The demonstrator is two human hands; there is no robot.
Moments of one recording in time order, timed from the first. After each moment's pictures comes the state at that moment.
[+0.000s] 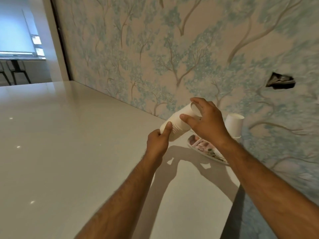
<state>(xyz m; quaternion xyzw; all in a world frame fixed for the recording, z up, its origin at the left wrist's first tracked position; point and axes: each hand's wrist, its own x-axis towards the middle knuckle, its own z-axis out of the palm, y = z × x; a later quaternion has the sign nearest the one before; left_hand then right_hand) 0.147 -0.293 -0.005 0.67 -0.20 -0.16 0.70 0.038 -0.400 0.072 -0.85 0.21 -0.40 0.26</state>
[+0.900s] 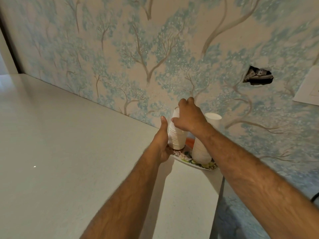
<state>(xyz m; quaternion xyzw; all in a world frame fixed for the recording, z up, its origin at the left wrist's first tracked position) 0.146 -0.435 -0.014 0.49 -0.20 -0.53 0.67 0.086 -0.525 0.055 -0.90 0.36 -0.22 0.00</state>
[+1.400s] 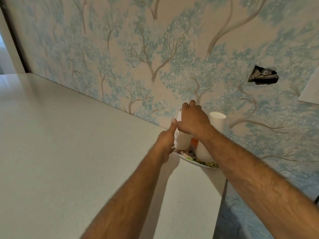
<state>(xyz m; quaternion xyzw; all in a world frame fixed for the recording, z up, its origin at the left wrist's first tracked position) 0.138 -0.422 -0.015 0.61 -0.23 -0.42 0.63 0.085 -0.521 0.044 -0.91 0.36 -0.17 -0.07</state>
